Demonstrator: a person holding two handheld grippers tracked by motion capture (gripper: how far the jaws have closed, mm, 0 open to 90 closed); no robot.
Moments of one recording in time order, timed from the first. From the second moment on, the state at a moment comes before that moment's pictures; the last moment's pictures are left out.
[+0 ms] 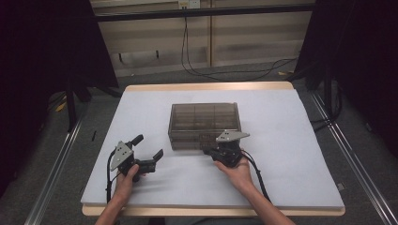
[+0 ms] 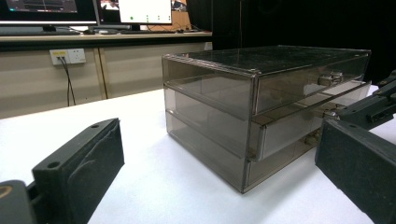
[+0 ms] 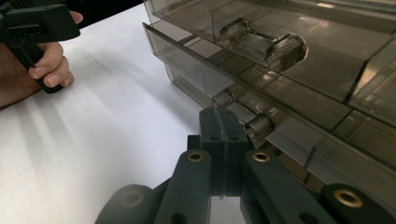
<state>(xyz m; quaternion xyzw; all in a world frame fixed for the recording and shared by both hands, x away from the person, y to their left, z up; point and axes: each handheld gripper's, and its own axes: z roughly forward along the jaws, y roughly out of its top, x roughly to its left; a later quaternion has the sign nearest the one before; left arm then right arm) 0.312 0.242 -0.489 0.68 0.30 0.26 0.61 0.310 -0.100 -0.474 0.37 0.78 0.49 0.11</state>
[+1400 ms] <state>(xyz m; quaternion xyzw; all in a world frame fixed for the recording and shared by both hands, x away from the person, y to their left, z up) 0.312 0.242 -0.489 0.68 0.30 0.26 0.61 0.318 -0.104 -0.465 0.37 0.77 0.50 0.12</state>
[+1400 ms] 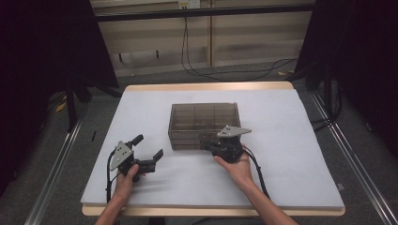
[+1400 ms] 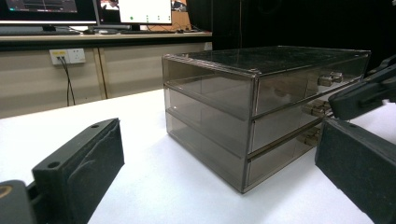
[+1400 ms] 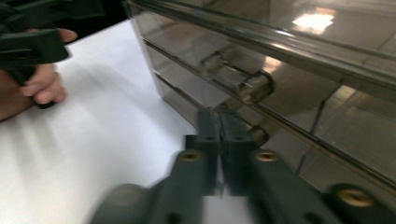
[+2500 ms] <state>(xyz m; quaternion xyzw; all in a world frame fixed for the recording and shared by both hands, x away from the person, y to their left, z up) 0.312 0.241 -0.489 0.68 0.31 0.26 0.61 0.274 -0.177 -0.436 0.42 0.74 0.51 0.13</state>
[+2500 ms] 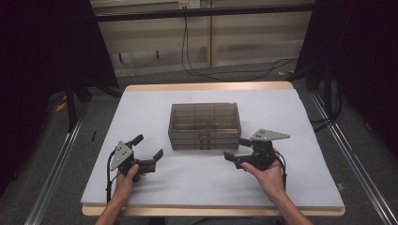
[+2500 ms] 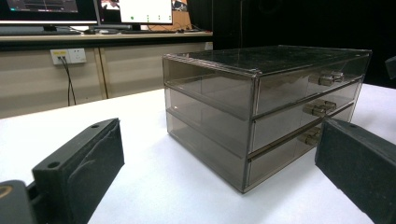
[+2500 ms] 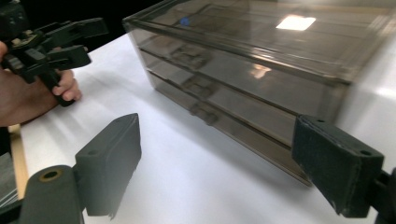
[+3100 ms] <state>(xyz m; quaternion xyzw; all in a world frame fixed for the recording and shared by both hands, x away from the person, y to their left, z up) 0.312 0.241 -0.489 0.68 0.30 0.26 0.61 0.249 -0.246 -0.428 0.46 0.72 0.49 0.18</state>
